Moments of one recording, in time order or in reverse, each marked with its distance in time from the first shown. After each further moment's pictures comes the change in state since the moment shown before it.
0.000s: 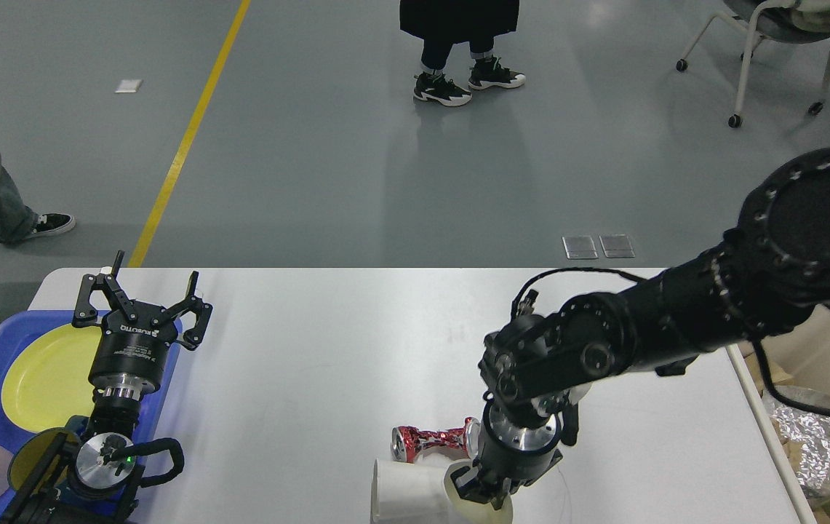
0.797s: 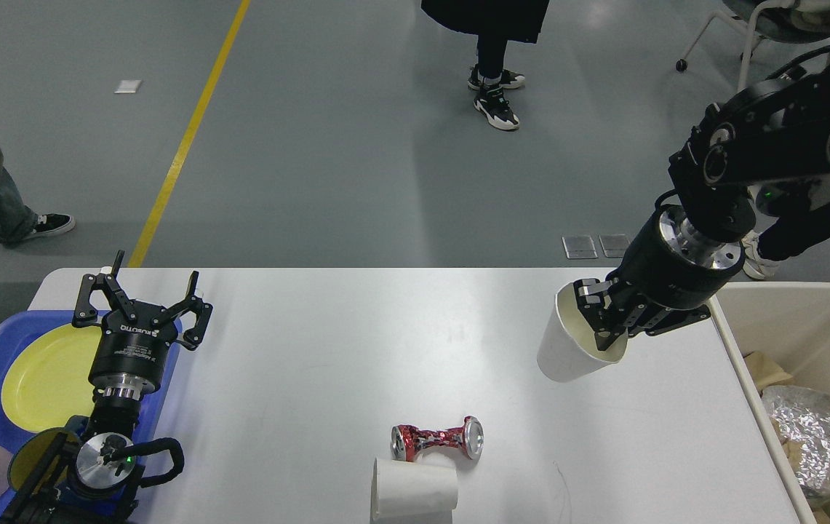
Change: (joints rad) left arm 0.000 0.000 0.000 0.000 0.000 0.000 0.000; right arm 0.526 -0.148 -0.509 0.112 0.169 0.146 0.377
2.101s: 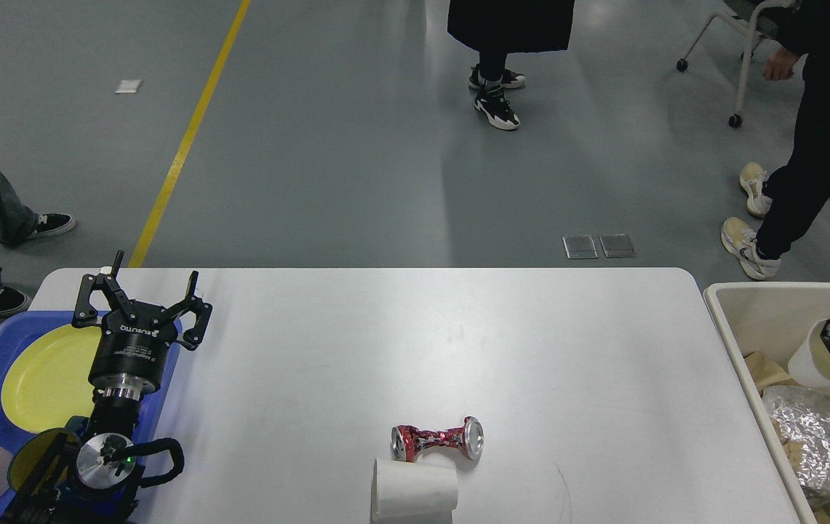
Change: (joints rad) left arm 0.000 0.000 0.000 0.000 0.000 0.000 -0.002; right arm -1.170 -0.390 0.002 -1.201 0.067 -0.025 -0.016
